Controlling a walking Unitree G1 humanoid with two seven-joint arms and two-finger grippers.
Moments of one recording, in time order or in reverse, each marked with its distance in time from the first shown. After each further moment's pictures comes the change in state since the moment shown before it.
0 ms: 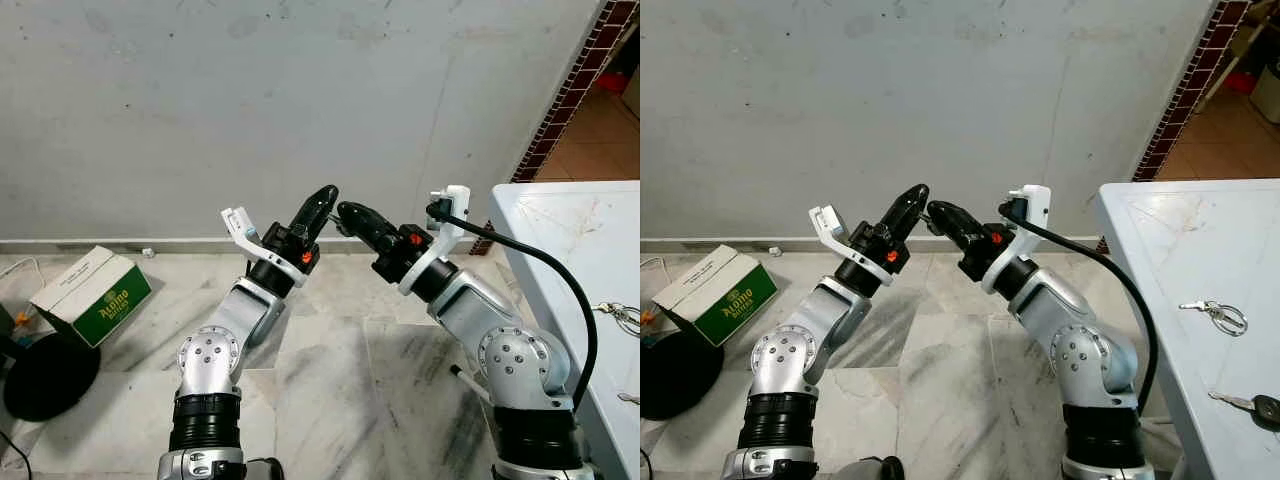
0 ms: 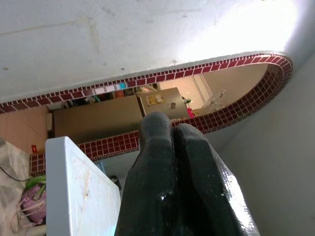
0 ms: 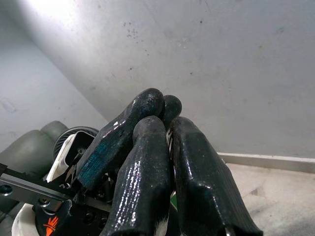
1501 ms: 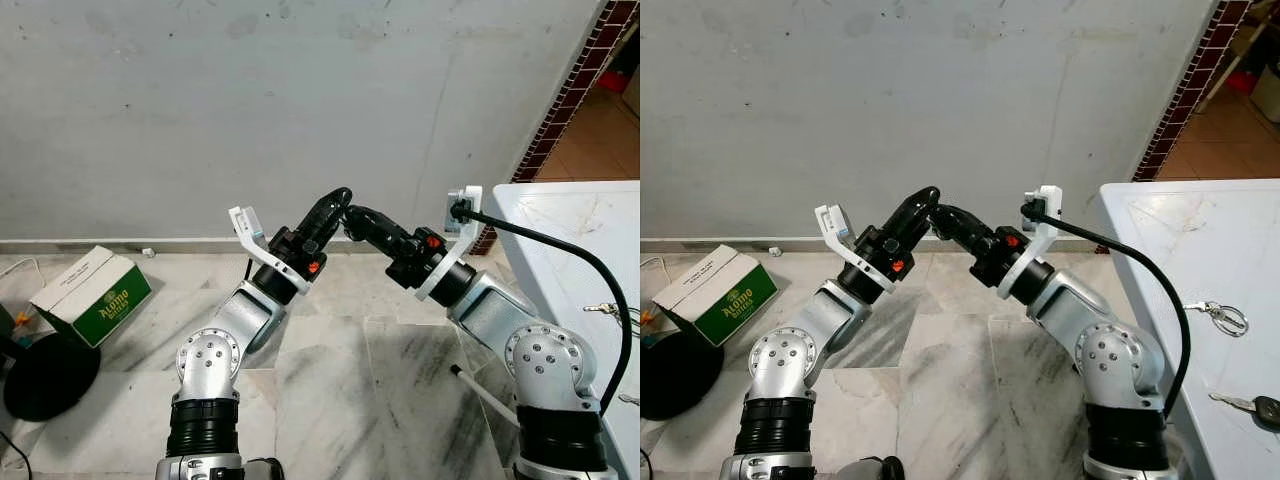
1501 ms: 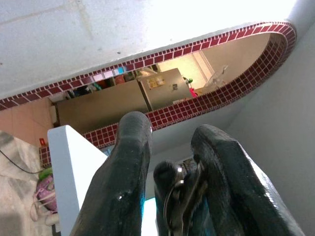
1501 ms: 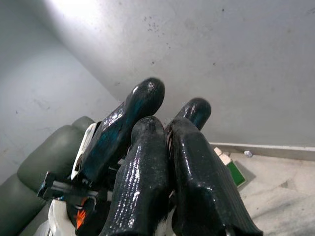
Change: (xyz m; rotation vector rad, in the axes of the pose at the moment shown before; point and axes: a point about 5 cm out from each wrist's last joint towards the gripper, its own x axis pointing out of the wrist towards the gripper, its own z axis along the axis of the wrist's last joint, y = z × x) left arm -0.003 -0.004 -0.009 0.087 0.091 -0.031; right arm -0.015 0.000 0.005 0.085 0.043 0.105
